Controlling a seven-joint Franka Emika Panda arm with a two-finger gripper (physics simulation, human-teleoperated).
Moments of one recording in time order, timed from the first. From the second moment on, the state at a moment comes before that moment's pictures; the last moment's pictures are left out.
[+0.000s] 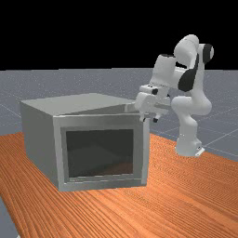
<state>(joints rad) 0.19 -0.12 0.06 -2.19 -0.21 2.27 -0.42</state>
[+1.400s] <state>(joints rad) 0.23 0.09 0.06 -2.12 -0.21 2.36 -0.47</state>
